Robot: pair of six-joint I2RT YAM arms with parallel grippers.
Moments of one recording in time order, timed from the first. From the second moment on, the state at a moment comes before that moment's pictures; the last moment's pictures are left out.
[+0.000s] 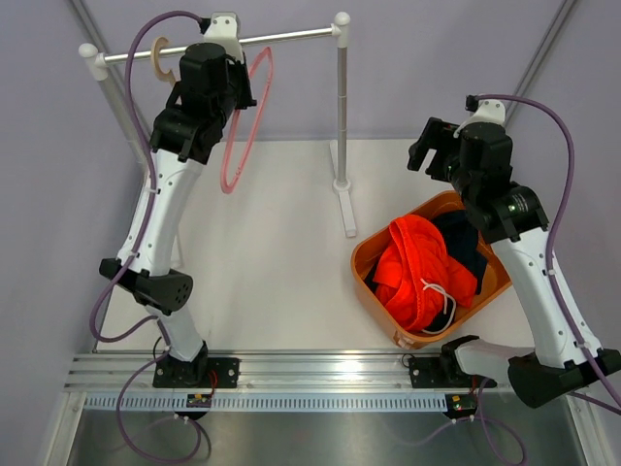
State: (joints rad) left arm -0.41 1.77 2.34 -0.75 -0.25 -0.13; right arm 0.37 1.20 1.56 -0.66 0.30 0.37
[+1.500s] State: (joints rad) left arm -0.25 1.88 2.24 -0.54 -0.03 -0.16; right arm 0.29 1.19 1.47 -0.61 0.11 0.37
